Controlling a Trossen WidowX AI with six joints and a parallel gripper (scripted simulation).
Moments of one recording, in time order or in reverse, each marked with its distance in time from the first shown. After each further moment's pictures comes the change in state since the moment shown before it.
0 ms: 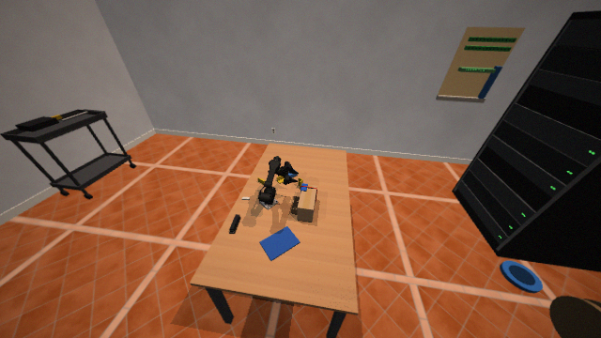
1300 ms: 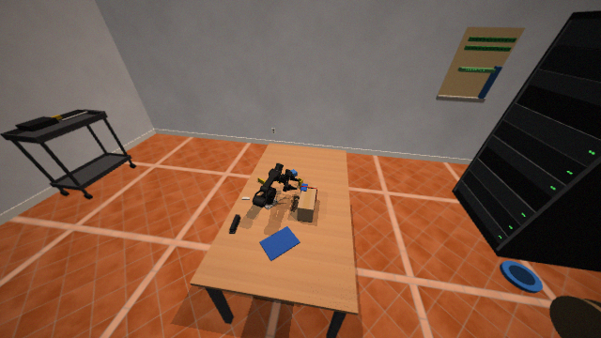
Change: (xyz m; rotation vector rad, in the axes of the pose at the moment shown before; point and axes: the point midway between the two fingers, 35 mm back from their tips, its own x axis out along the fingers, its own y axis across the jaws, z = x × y) arm 0.029 0.009 -0.075 0.029 -0.009 -0.082
